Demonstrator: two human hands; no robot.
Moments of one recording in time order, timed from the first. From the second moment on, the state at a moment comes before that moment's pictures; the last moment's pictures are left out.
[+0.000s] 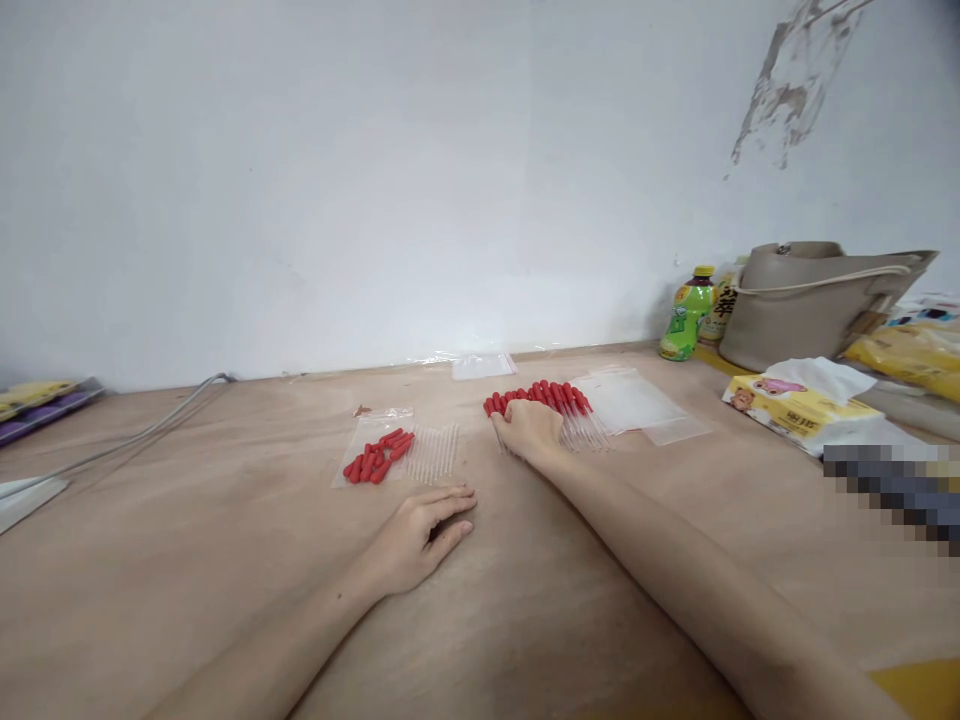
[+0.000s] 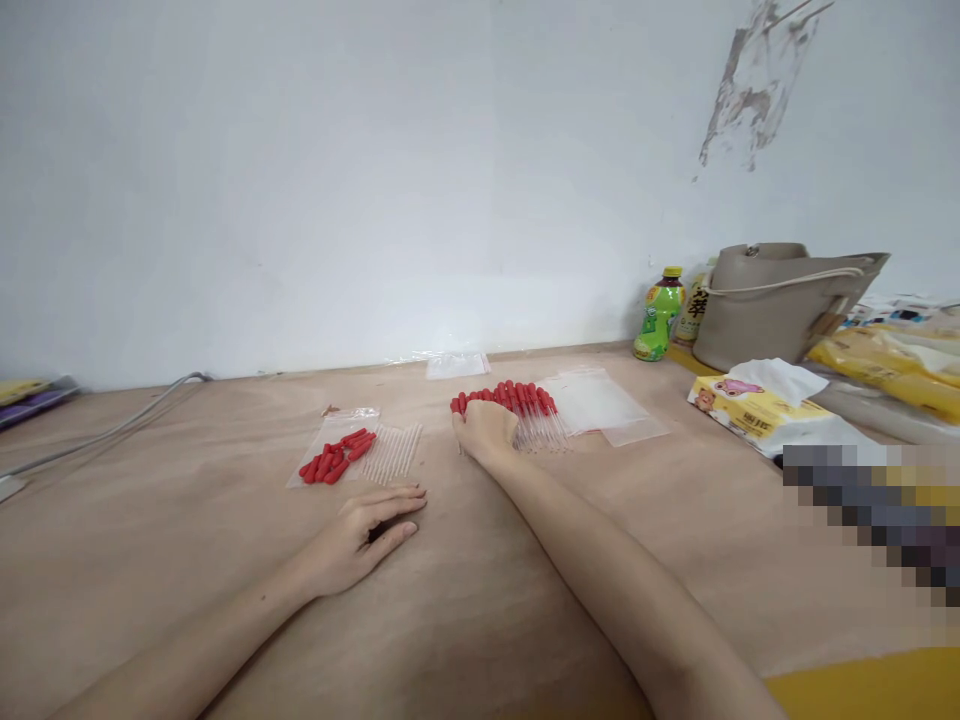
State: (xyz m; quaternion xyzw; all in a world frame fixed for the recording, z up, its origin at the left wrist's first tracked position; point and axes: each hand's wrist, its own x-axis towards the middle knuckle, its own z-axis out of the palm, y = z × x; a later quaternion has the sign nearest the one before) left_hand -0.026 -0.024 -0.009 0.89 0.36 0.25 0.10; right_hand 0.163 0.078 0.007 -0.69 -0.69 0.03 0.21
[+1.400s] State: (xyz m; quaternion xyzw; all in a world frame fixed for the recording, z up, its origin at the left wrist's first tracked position) left_hand -0.035 0.040 -0.012 0.66 0.67 0.34 -0.06; right_hand 0.149 0.043 0.007 -0.65 -0.73 0.03 0.20
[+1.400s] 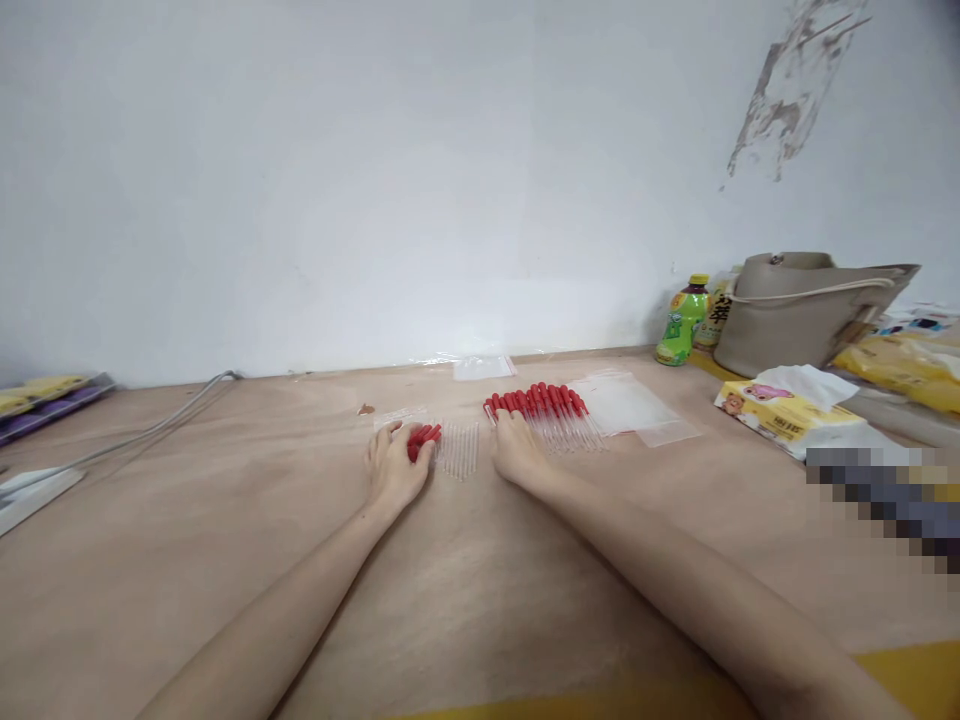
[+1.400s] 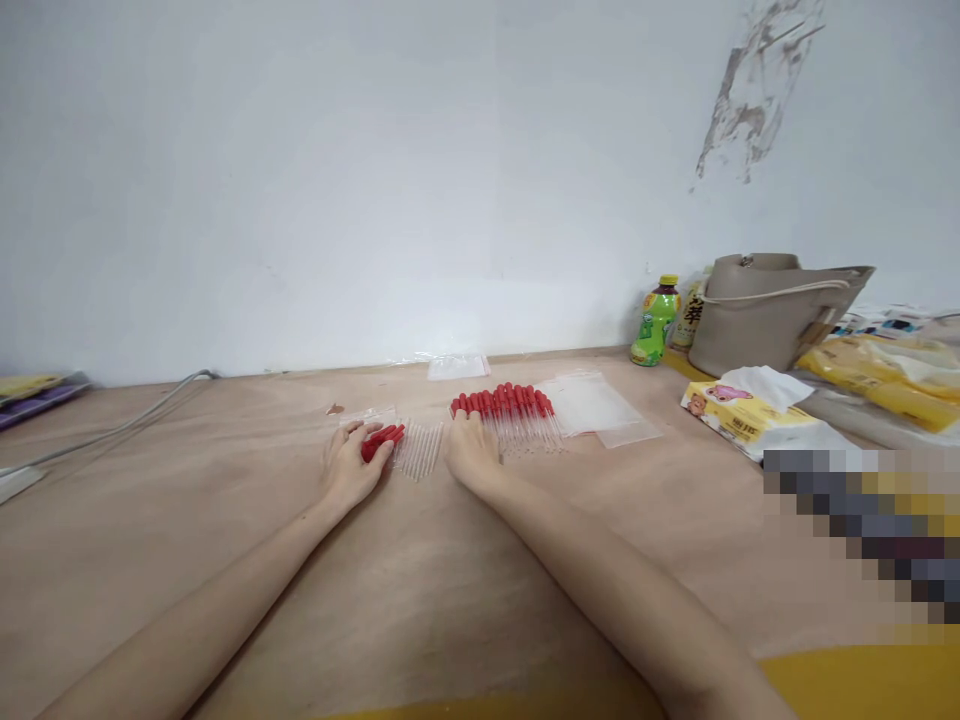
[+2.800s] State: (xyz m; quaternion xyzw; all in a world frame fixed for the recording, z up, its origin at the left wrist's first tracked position) left_hand -0.008 -0.006 -0.013 0.80 0.41 0.35 0.27; right_hand 0.206 -0.001 -0.024 -0.34 -0.84 0.07 0.41
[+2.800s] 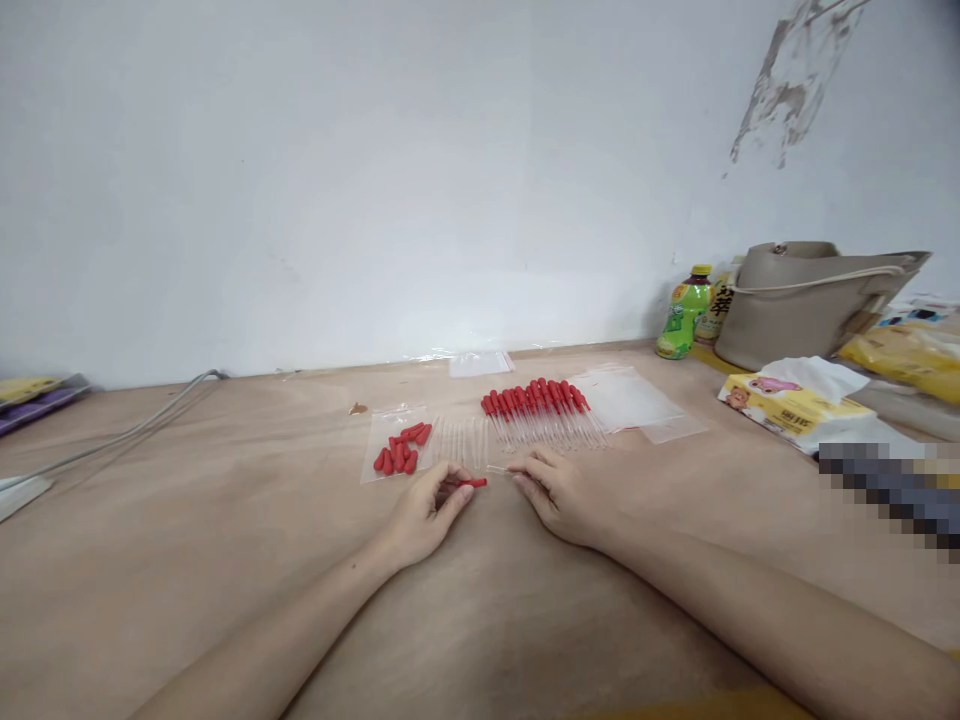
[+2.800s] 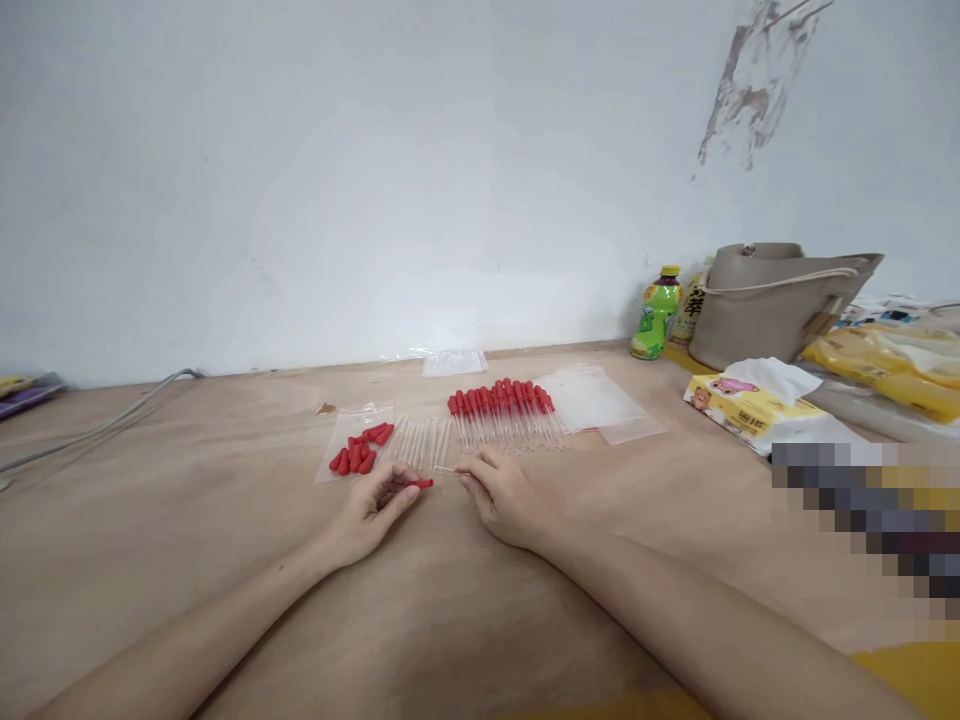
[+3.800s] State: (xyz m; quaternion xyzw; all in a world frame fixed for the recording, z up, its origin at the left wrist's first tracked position) left_hand -0.008 -0.022 -0.009 0.84 0.39 0.30 0.23; right_hand 0.210 0.002 -0.025 -0.26 -0.90 0.08 0.34
